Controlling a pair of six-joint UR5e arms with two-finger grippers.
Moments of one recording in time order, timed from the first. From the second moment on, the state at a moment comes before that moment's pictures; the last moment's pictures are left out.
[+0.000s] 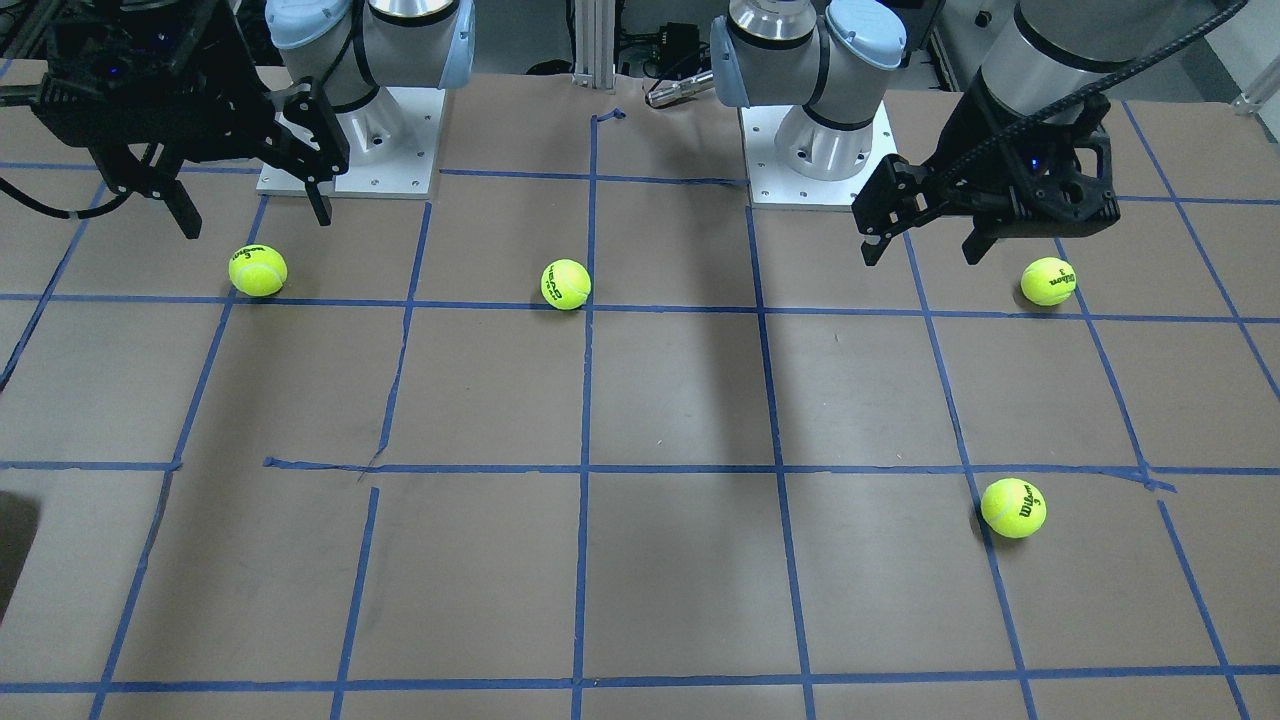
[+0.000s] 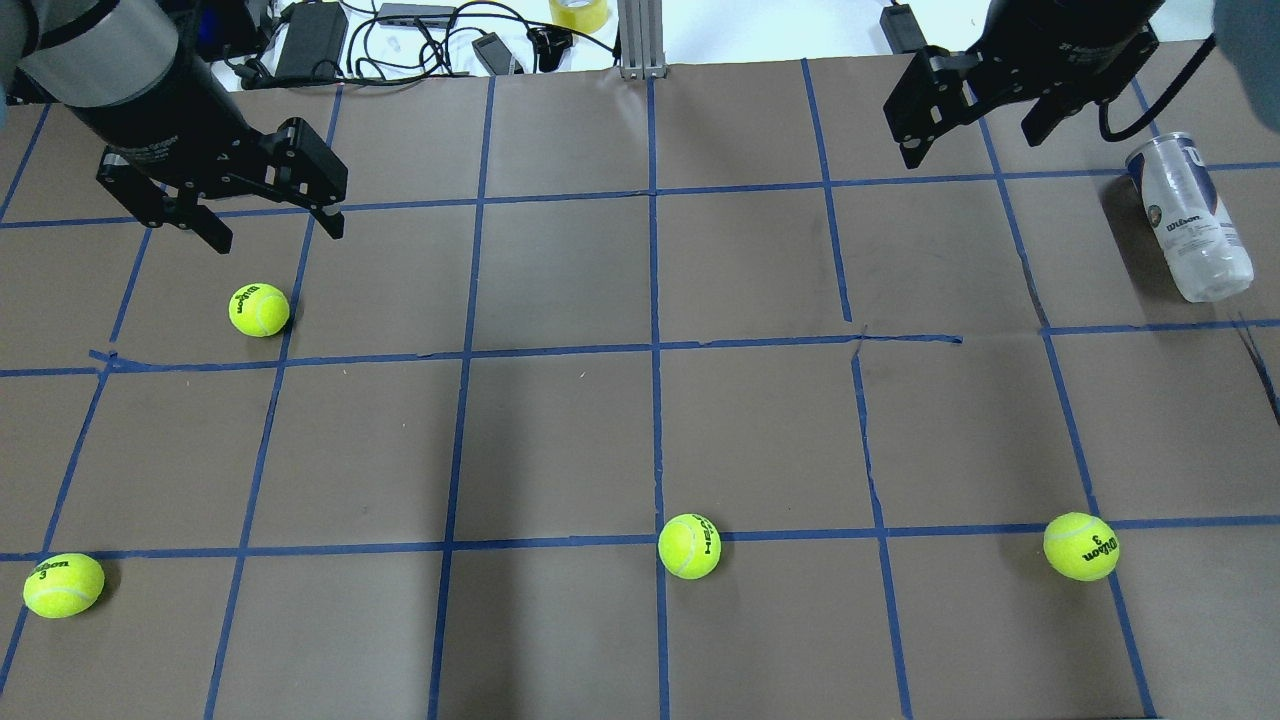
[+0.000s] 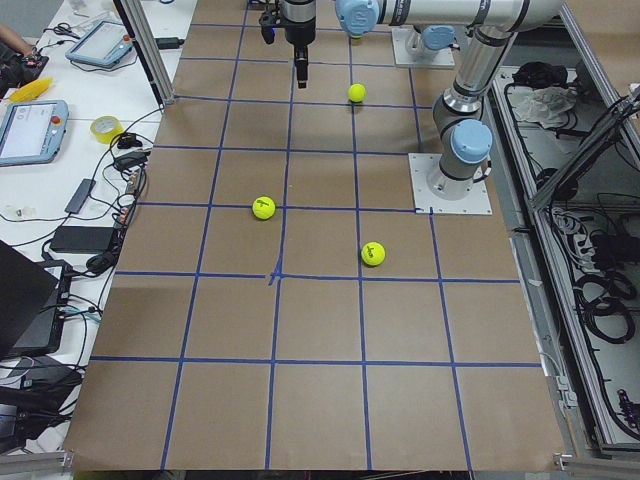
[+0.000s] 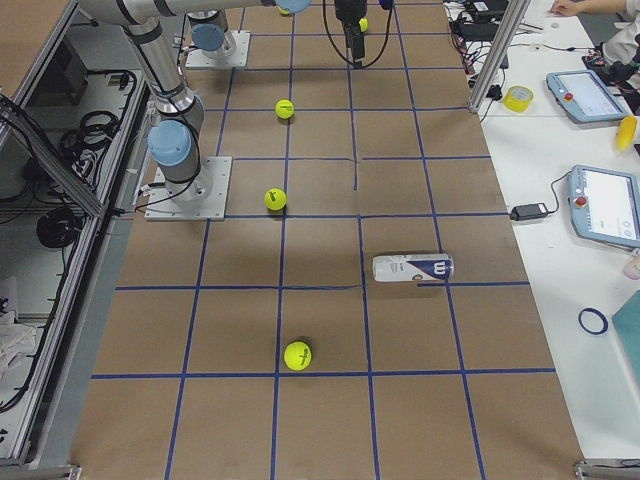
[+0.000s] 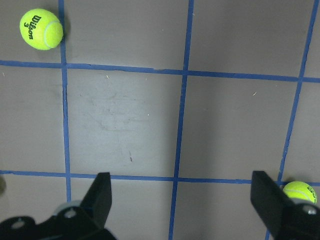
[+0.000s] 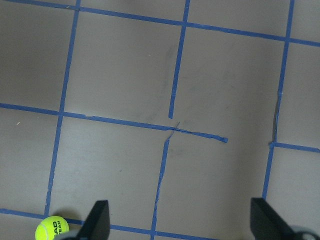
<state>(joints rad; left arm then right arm) -1.47 -1.56 -1.54 -1.62 1.54 0.02 1.55 -1.60 1.49 -1.61 -1.56 -0.17</state>
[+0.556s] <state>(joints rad) -1.47 -1.56 -1.54 -1.62 1.54 0.02 1.50 -1.58 1.50 -1.61 -1.55 -0.16</state>
